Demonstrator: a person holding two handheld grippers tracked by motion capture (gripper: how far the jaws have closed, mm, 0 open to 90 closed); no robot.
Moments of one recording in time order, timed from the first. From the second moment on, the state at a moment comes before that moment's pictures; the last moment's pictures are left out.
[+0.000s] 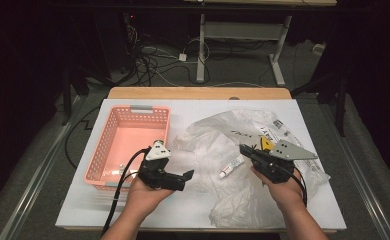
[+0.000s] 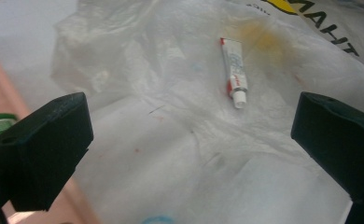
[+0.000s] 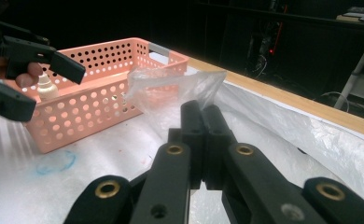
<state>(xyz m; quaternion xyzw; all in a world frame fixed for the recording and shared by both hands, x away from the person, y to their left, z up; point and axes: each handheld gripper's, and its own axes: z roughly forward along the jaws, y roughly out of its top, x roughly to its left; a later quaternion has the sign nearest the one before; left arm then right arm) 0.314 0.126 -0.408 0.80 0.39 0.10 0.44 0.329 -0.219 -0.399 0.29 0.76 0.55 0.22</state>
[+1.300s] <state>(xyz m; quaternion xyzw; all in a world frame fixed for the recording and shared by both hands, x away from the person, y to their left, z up) 0.322 0.212 -0.405 0.74 0.48 0.15 0.44 0.331 -0.222 -0.399 0.29 0.75 0.55 0.22</state>
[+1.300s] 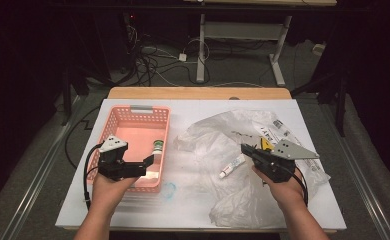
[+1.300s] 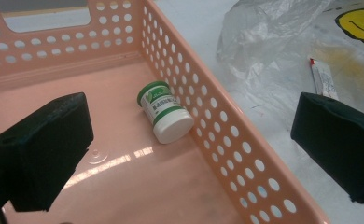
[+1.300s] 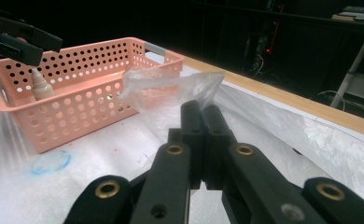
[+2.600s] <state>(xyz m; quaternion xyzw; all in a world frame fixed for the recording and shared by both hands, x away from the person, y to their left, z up) 0.439 0.192 -0.406 0.77 0.54 0.10 0.31 0.330 -0.226 -0.395 0.29 0.75 0.55 0.23</state>
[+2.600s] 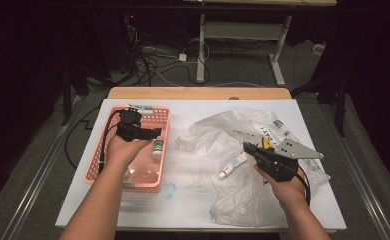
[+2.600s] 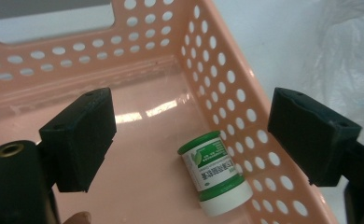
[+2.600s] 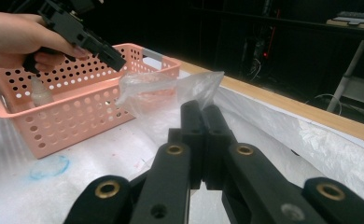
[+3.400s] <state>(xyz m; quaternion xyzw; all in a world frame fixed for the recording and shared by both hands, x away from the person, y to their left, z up) 0.456 0.172 -0.436 0.80 0.56 0.00 0.20 0.329 -0.228 -0.392 0.29 0.74 0.56 0.23</state>
